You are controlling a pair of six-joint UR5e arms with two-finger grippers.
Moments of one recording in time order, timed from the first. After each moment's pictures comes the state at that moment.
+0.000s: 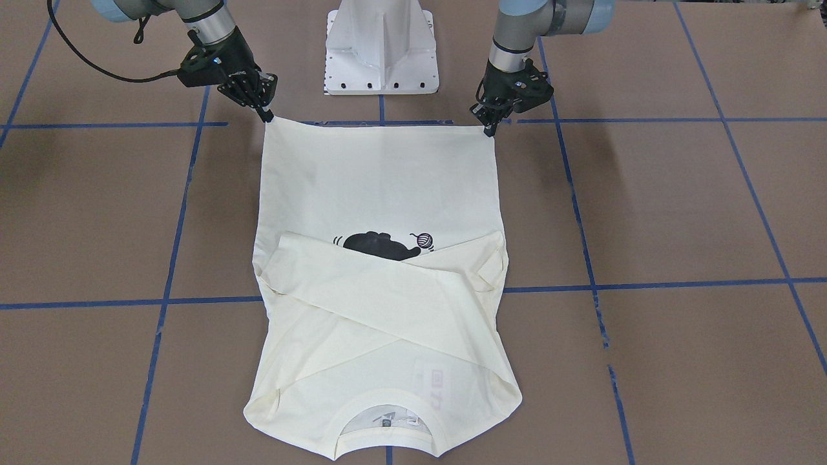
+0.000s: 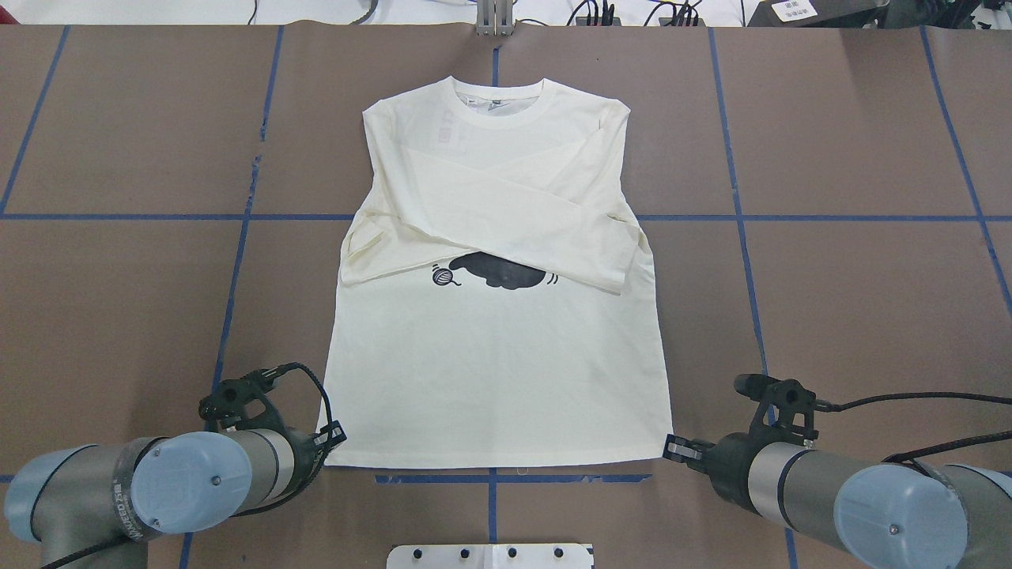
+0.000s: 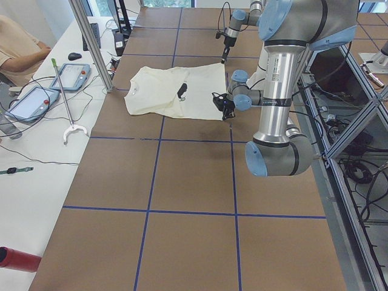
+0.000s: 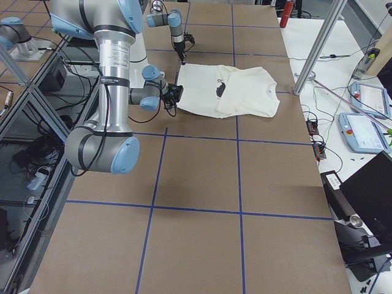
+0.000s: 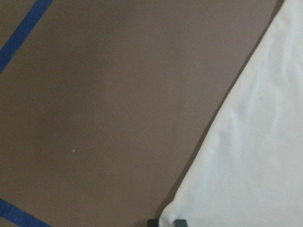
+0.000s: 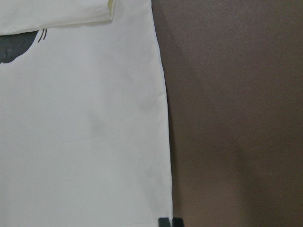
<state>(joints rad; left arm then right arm) -0.18 -1.73 -2.02 -1.81 -1.54 -1.97 0.12 -1.66 2.13 -0.98 1.41 1.75</state>
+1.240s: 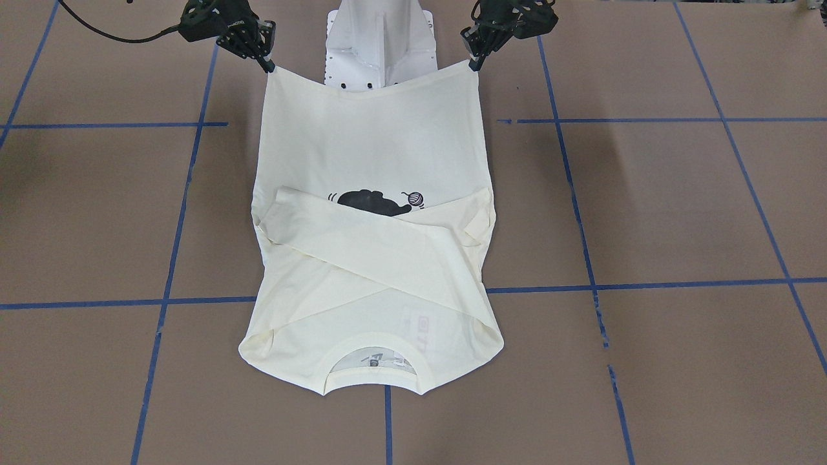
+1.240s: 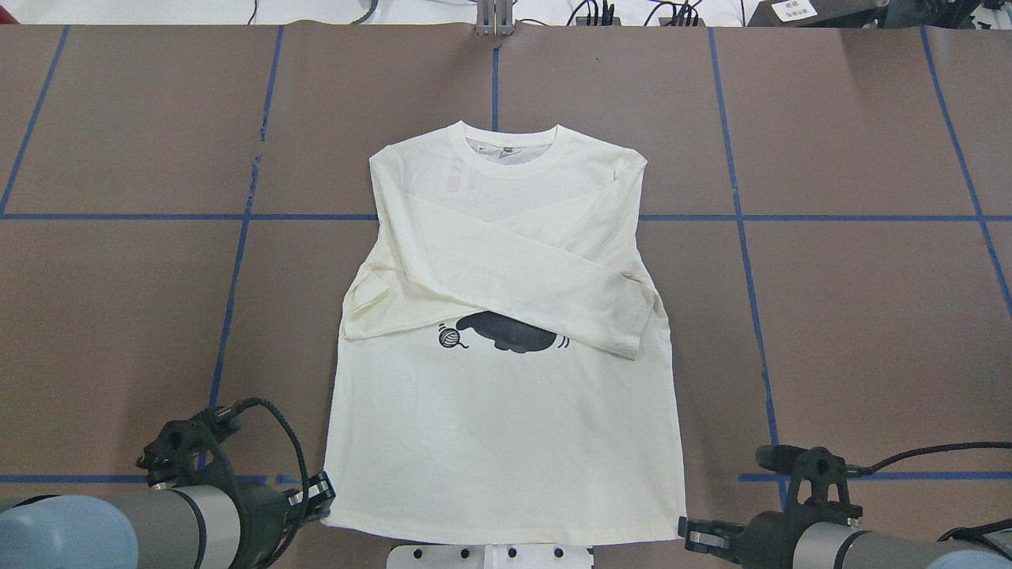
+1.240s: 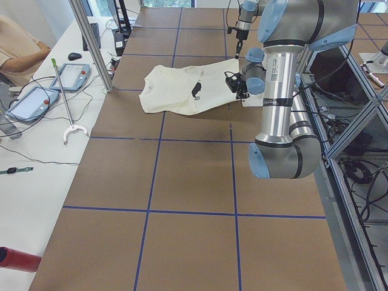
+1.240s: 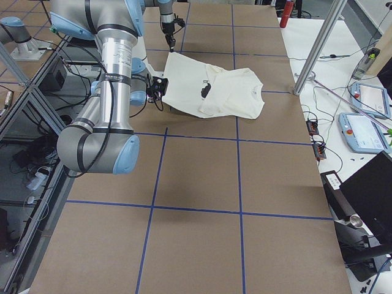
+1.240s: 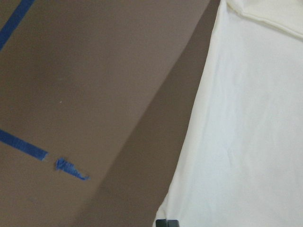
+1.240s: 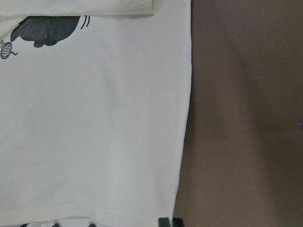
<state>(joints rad) -0.07 -1.66 -2.36 -1.72 -1.52 -2.04 -0.06 -1.79 2.31 -0.98 1.37 1.76</state>
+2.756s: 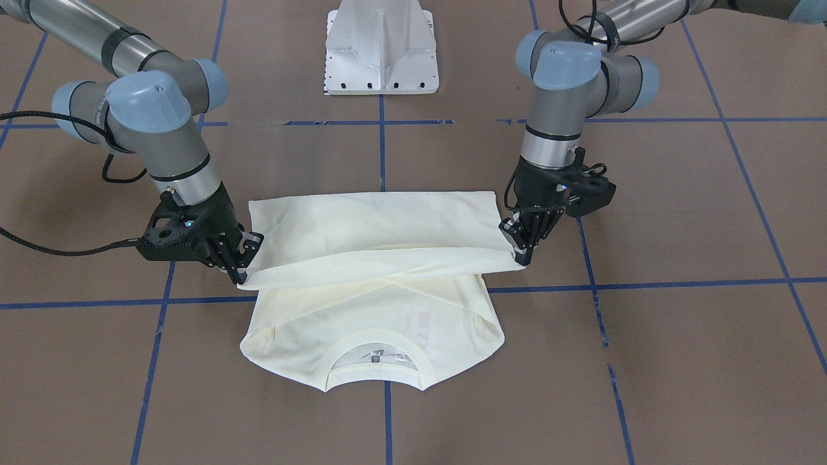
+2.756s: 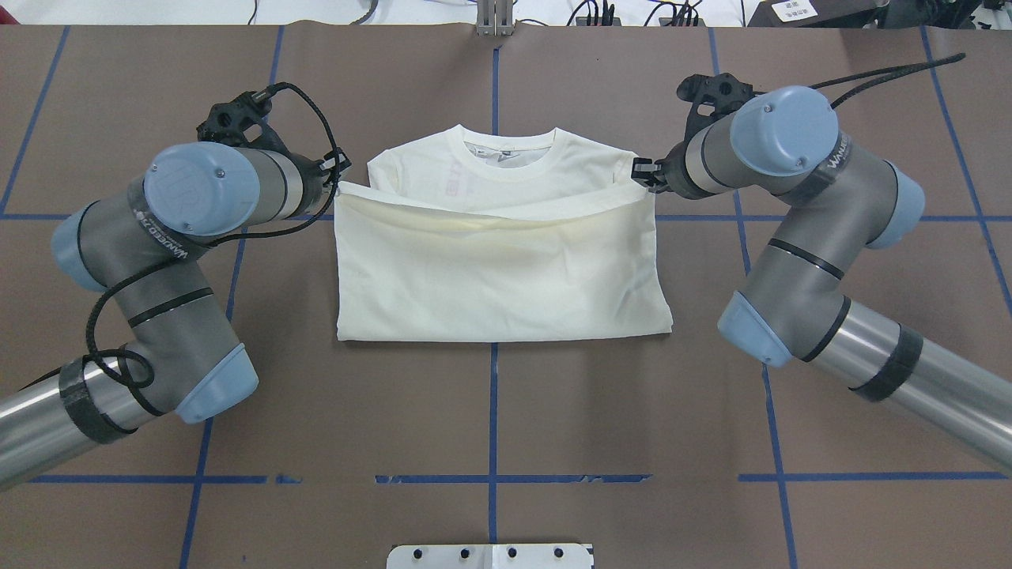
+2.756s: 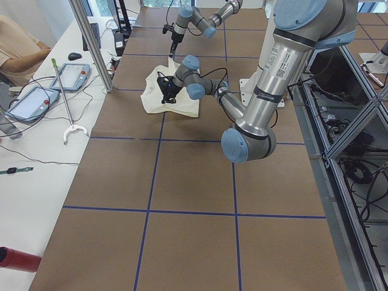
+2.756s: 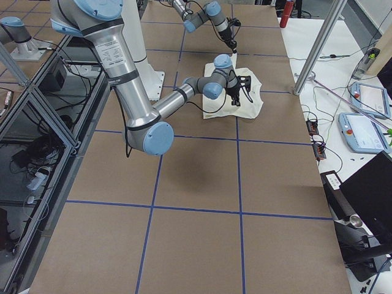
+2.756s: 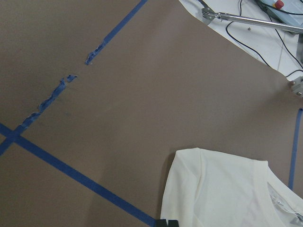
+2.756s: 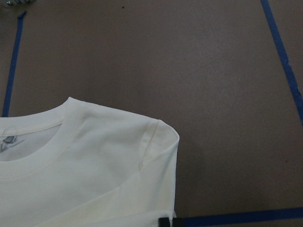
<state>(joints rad) -0.66 -2.05 -1.66 -1.99 -1.53 -1.71 0.76 -1.07 1.59 -1.19 1.78 1.20</state>
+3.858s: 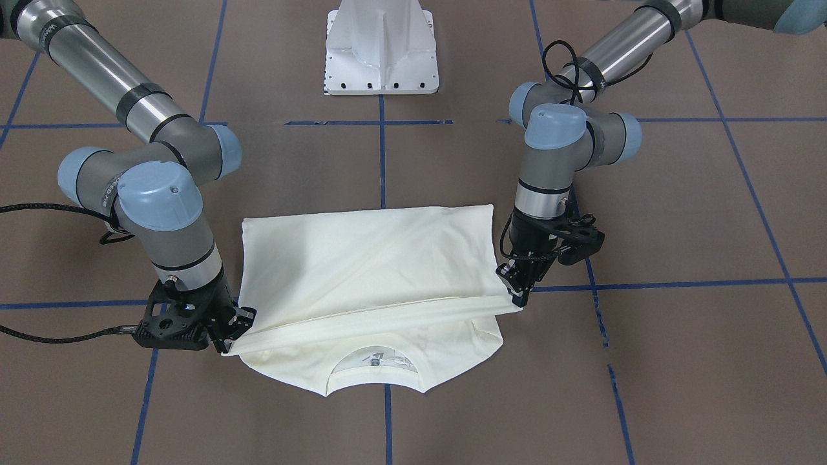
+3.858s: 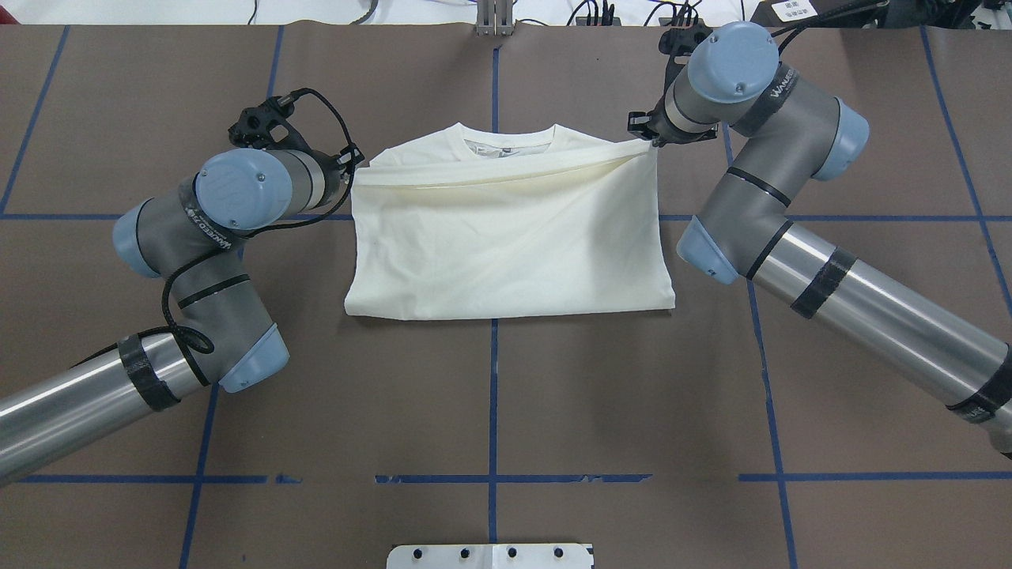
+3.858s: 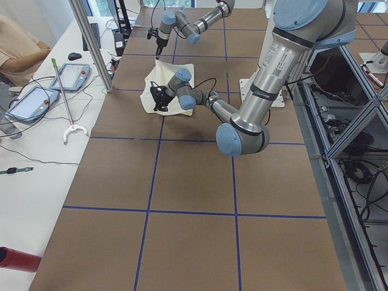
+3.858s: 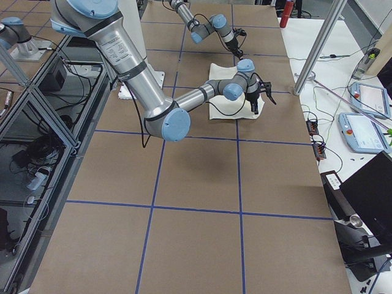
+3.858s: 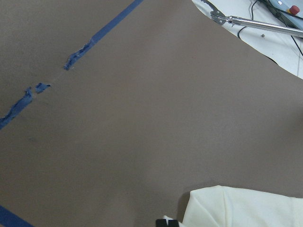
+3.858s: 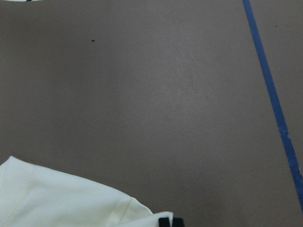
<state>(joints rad) -0.67 -2.13 -1.44 -2.15 -1.48 -1.70 0.83 -0.91 1.30 -1.18 1.78 1.08</state>
